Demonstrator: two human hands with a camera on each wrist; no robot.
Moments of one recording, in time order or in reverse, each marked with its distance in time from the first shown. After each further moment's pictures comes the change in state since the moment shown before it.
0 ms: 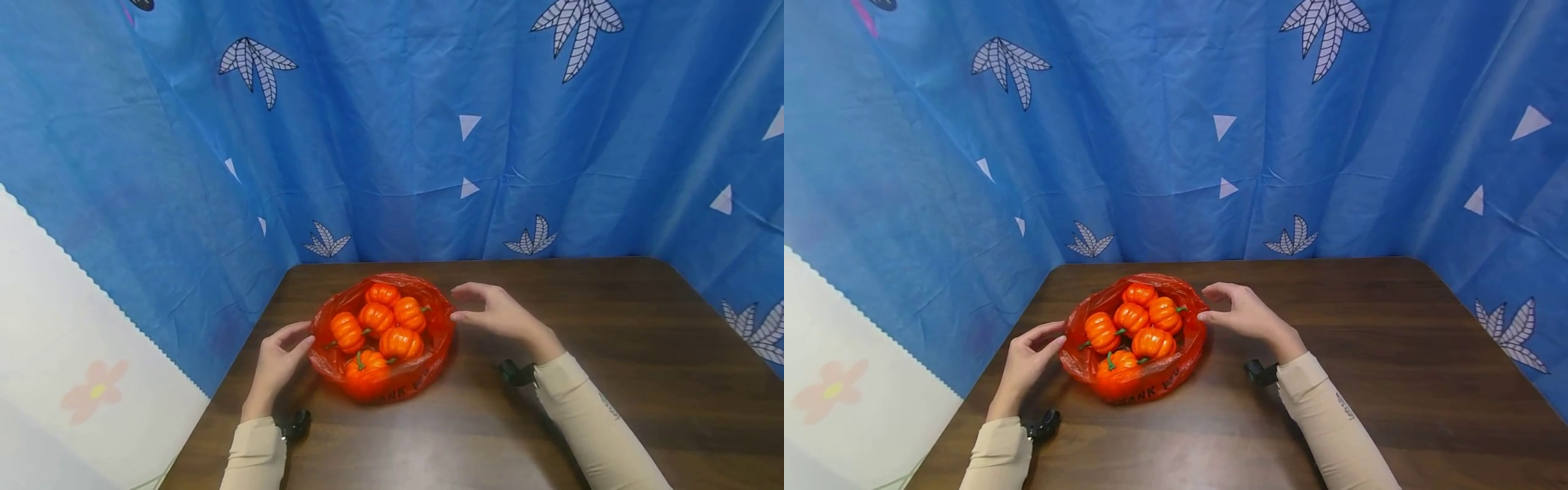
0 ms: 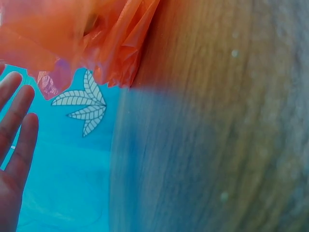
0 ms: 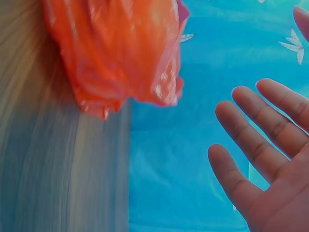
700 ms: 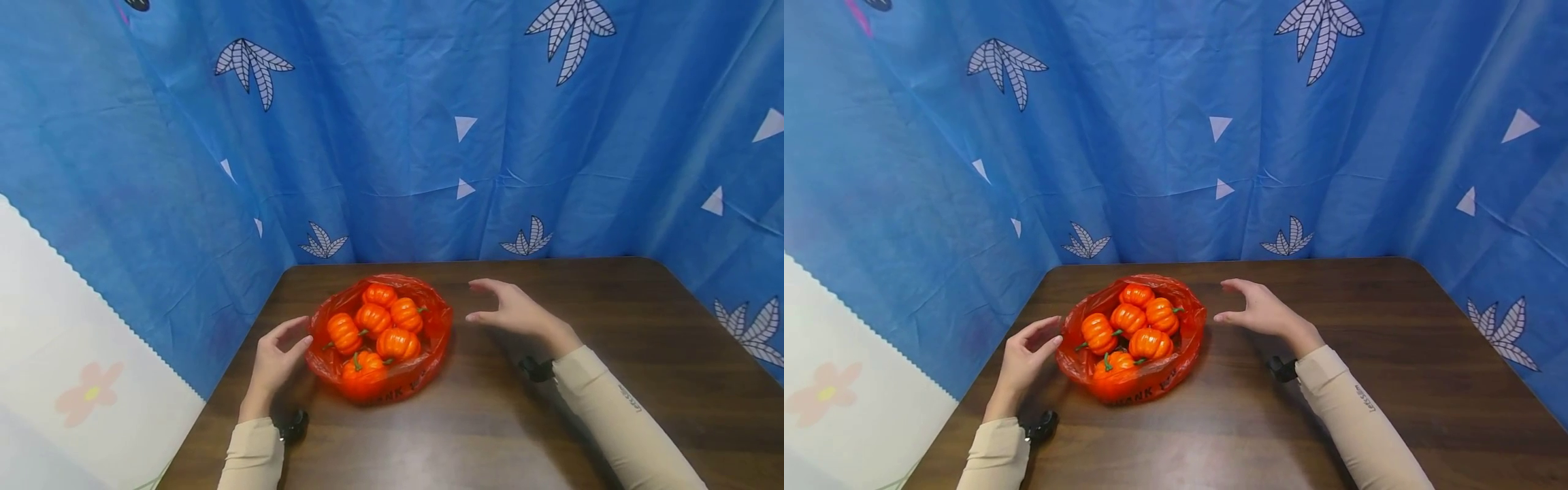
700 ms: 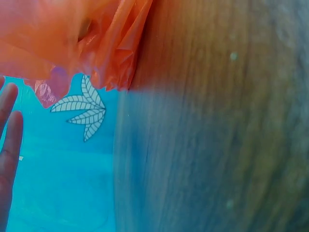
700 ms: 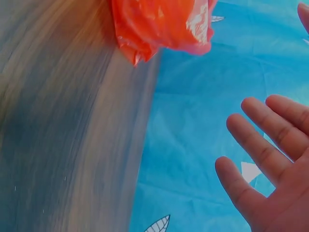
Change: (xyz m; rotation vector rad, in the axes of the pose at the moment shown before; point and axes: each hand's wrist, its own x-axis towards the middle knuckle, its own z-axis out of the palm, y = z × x) left_hand -0.004 0.031 0.000 -0.009 0.013 0.082; right_hand -0.009 0.017 -0.025 -0.194 0.026 0.010
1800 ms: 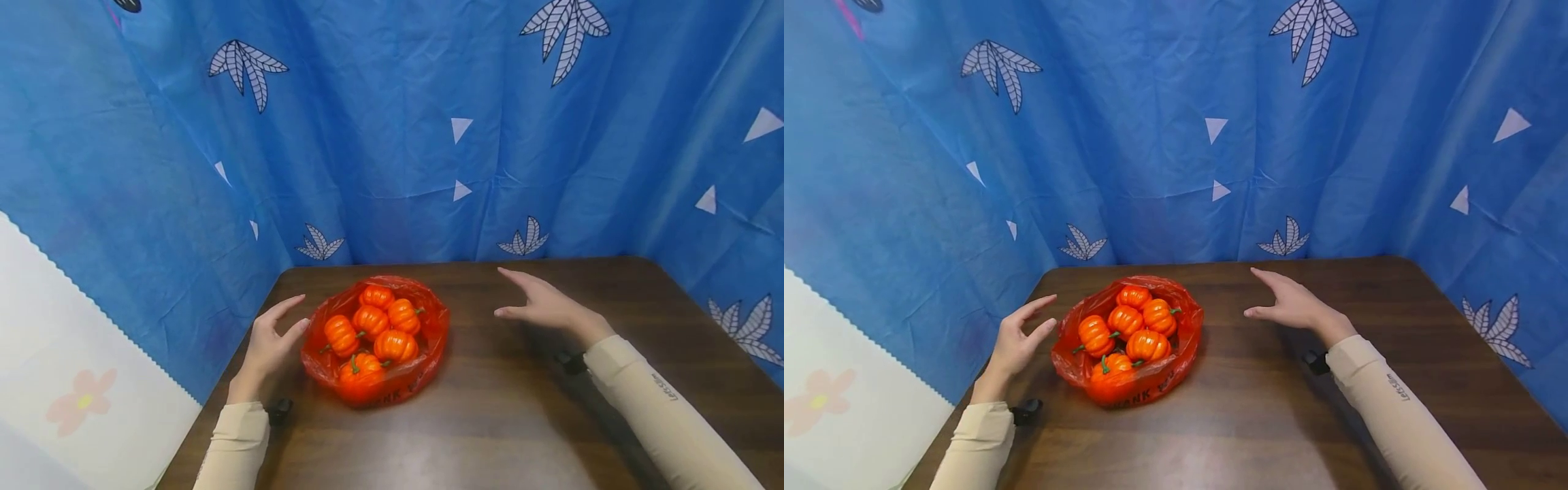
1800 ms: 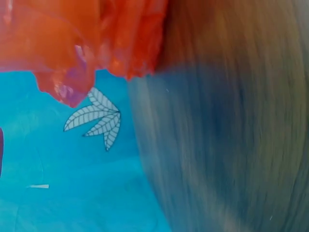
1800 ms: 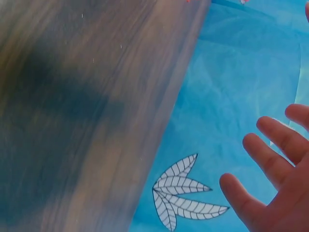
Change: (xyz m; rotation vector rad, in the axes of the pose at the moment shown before) left_hand 0.035 0.007 -0.012 0.176 -0.031 0.287; right_hand -0.016 0.035 -0.038 -0.195 -0.039 0.069
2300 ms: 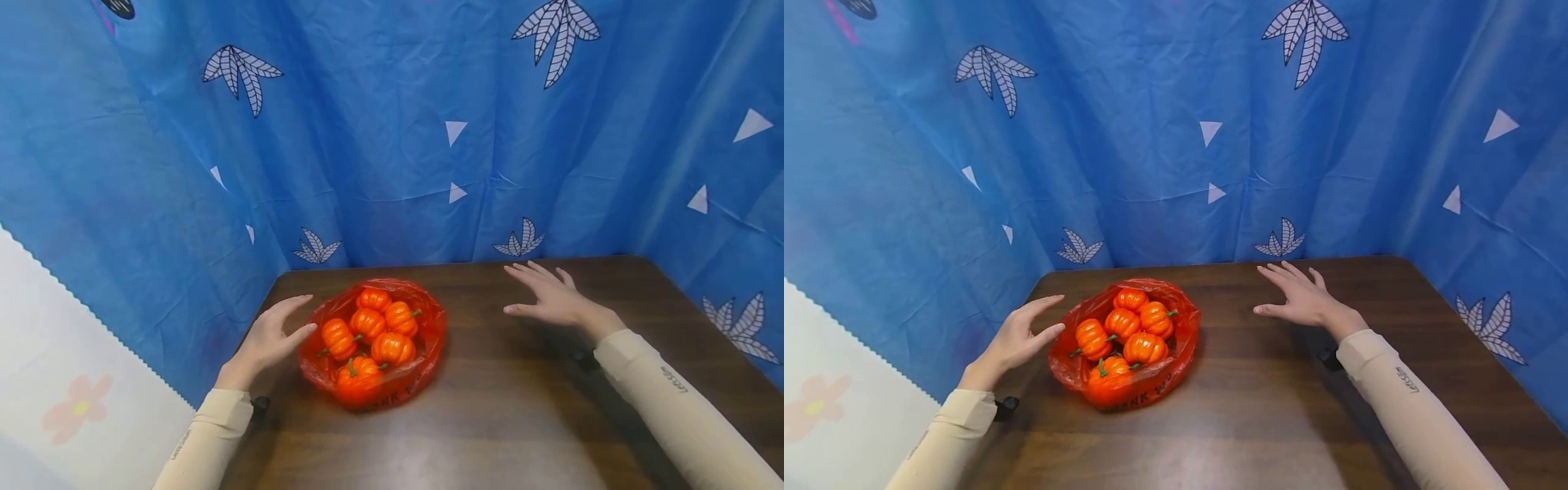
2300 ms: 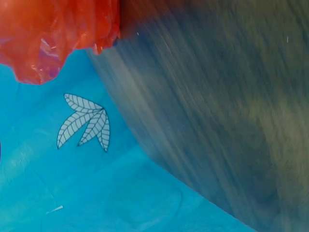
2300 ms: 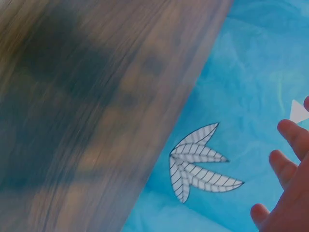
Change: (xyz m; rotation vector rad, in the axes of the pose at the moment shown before) left_hand 0.022 -0.001 -0.008 0.271 -0.280 0.071; right_hand -0.008 0.019 -0.015 -0.203 0.025 0.054
